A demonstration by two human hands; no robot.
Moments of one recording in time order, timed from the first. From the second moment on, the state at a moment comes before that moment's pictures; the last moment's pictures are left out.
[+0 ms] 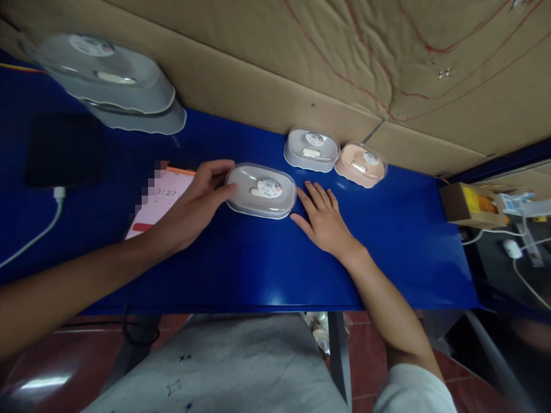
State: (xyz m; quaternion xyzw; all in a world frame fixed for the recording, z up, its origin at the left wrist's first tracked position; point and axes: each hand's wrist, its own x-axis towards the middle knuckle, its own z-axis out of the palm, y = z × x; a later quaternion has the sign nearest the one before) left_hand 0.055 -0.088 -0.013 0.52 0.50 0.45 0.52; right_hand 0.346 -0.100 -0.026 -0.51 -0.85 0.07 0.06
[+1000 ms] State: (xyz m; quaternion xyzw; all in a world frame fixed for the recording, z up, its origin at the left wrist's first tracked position) left_hand 0.051 -0.099 -0.026 0.84 0.42 0.29 0.18; right_hand 0.349 -0.089 -0.037 -0.60 -0.79 0.02 0.07
